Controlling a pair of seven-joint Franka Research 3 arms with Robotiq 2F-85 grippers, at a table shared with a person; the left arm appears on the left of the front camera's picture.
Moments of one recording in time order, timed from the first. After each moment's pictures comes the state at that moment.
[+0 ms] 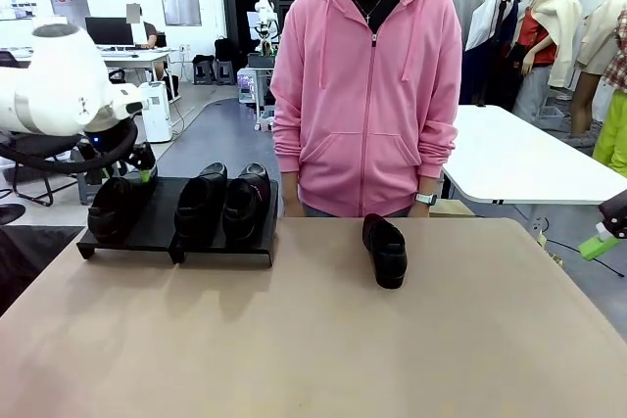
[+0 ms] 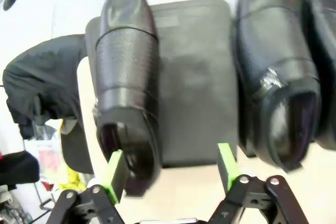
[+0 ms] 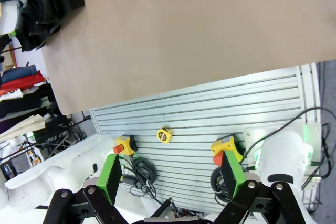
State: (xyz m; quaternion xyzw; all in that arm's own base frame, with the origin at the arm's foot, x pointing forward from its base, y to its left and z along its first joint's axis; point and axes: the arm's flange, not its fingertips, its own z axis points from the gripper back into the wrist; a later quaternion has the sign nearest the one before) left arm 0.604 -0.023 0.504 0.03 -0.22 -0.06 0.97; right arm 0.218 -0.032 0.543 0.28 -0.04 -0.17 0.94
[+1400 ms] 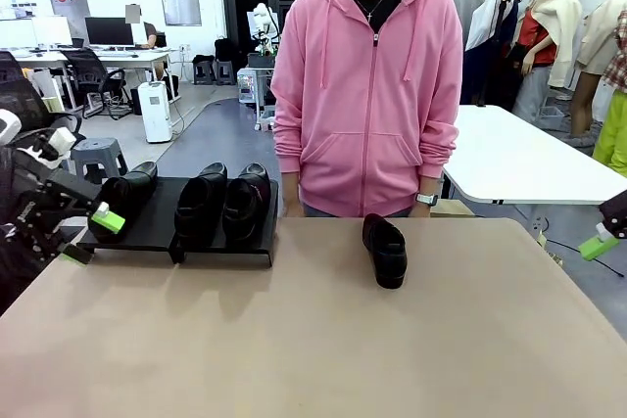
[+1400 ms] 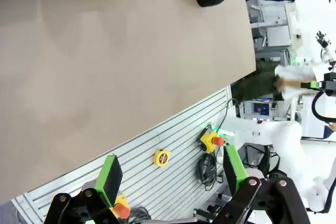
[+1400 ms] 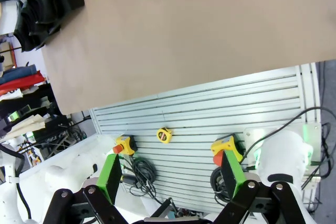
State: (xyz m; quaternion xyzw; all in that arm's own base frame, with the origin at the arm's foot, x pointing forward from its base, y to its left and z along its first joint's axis) left arm 0.324 -0.013 0.505 -0.39 -0.10 -0.04 0.92; right arm 0.218 -0.032 0.543 0.28 -0.04 -0.17 0.94
